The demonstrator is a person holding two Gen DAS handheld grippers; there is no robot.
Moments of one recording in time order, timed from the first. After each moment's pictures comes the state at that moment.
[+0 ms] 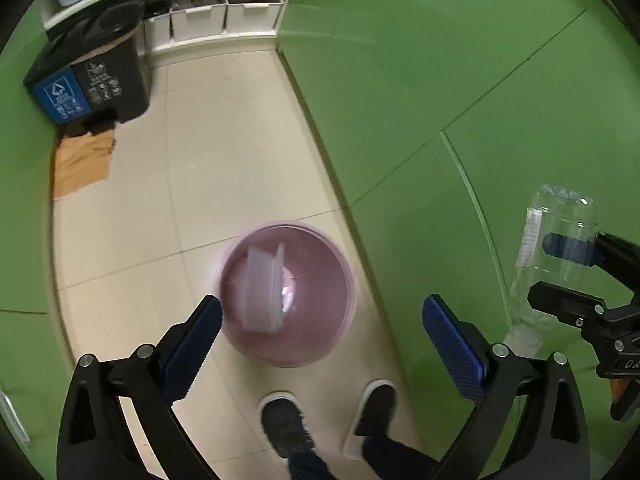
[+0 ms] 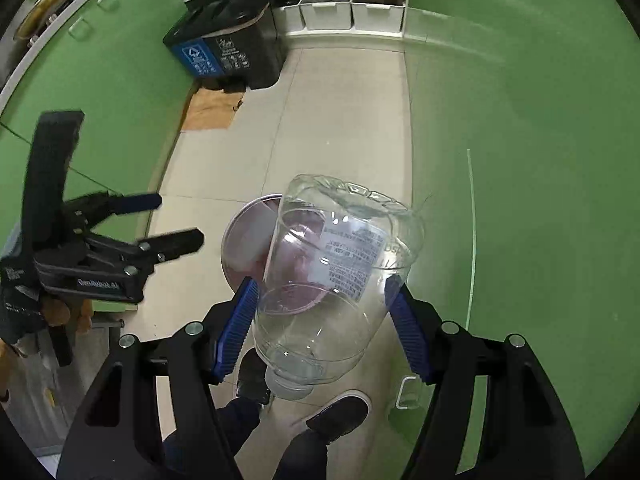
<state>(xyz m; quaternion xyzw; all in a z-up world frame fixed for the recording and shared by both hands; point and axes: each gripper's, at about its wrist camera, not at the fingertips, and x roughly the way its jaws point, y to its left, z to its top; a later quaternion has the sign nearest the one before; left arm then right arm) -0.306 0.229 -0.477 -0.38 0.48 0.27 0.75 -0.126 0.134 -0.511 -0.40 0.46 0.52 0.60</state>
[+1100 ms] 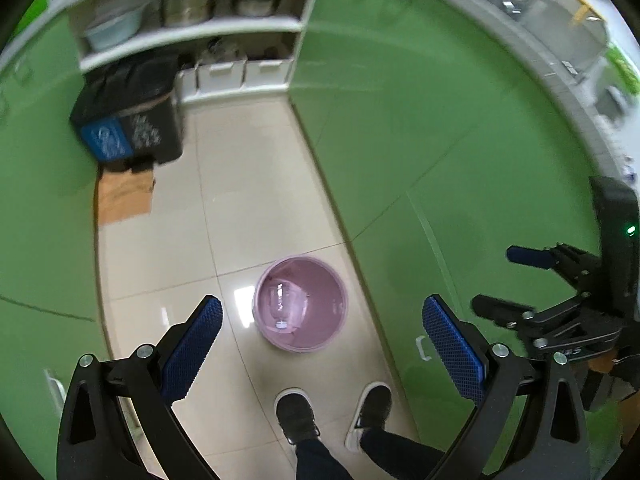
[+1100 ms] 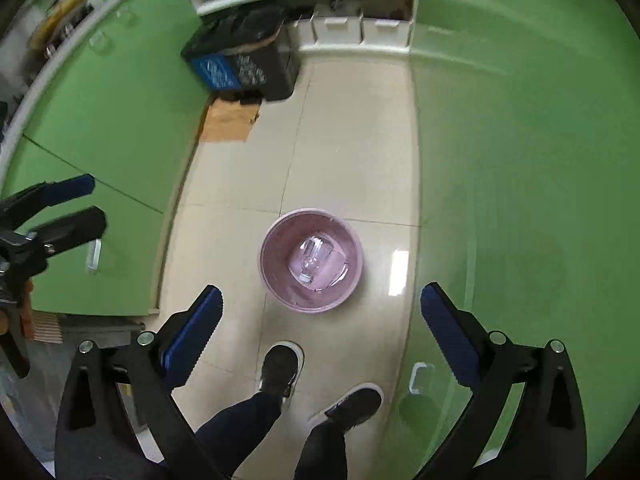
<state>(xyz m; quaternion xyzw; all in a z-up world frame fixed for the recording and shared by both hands) -0.349 0.199 -0.286 -0.34 0.44 0.30 0.77 -0.150 0.114 -0.375 -0.36 0.46 0.52 0.62</state>
